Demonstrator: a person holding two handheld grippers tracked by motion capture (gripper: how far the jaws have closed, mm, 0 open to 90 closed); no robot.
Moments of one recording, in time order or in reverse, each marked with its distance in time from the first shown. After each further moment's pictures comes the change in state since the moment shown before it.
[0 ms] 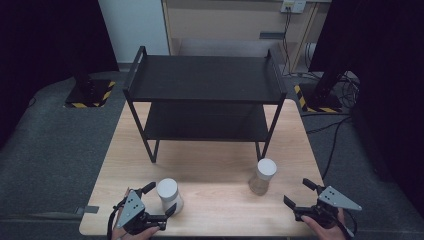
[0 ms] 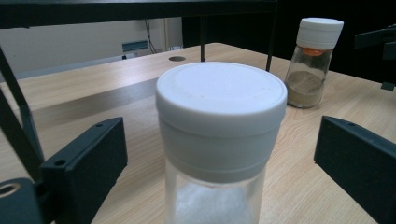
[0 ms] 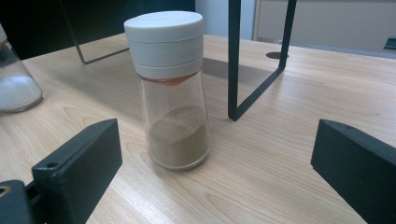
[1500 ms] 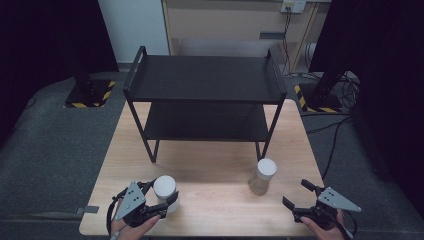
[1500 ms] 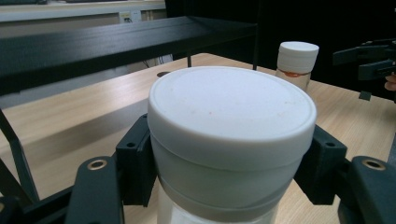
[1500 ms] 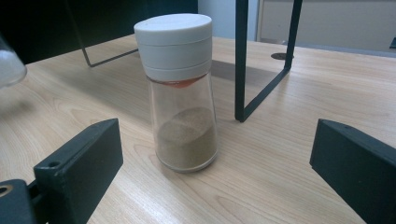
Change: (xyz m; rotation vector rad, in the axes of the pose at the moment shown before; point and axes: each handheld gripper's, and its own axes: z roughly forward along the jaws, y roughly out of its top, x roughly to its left) left arm 0.008 0.054 -0.005 0.006 -0.065 0.062; right arm 0.003 0.000 0.000 -0.008 0.014 0.012
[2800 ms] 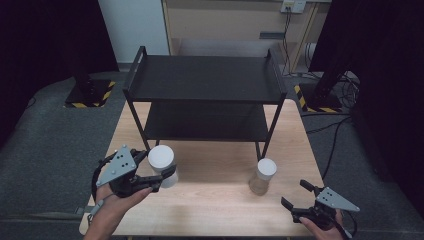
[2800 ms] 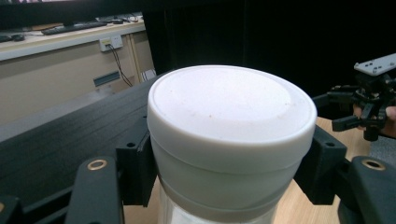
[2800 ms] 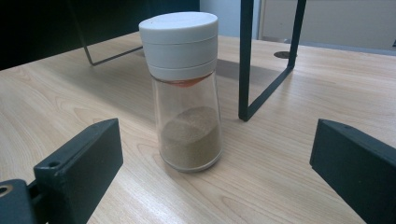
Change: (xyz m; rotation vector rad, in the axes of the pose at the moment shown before) left arm 0.039 0.108 -0.003 -0.019 -0.094 0.063; right arm 0.002 0.001 0.002 0.008 0.004 0.001
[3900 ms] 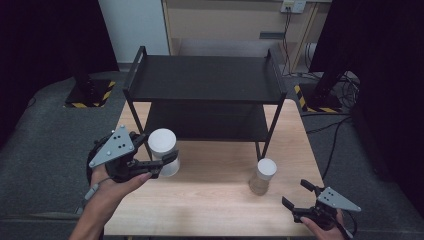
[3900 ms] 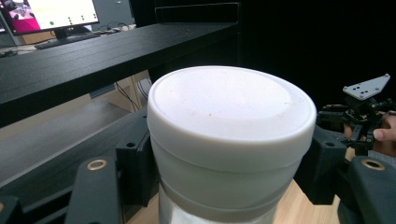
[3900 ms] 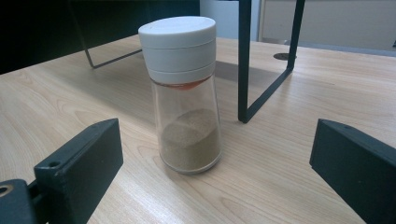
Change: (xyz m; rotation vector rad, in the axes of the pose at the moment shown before) left arm 0.010 0.049 0.002 -0.004 -0.030 0.026; right arm -0.002 0.000 -0.002 -0.007 0.002 0.009
